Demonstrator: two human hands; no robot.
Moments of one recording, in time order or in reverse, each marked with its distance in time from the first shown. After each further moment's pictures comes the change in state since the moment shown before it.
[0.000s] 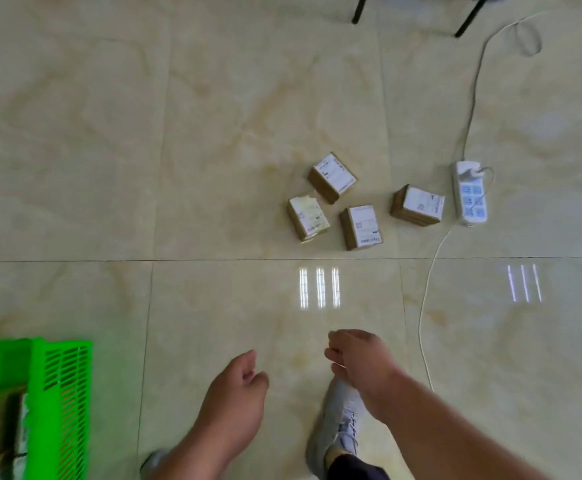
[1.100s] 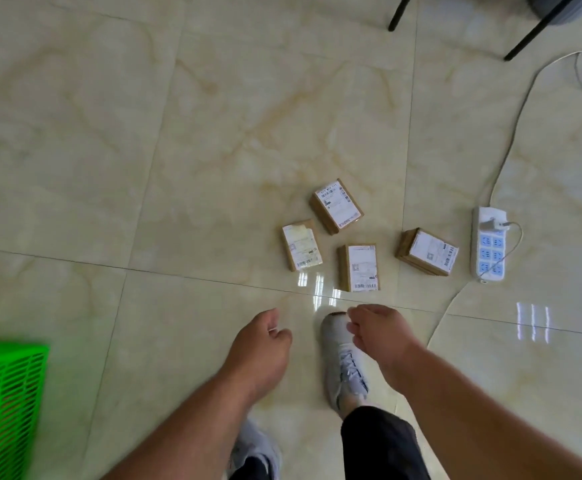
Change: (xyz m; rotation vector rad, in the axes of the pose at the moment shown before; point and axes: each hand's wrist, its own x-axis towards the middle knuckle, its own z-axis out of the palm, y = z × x) left_hand 0.111 0.160 0.056 -0.117 -0.005 -0.004; right_hand 0.098 -0.163 -0.064 -0.361 0.130 -0.126
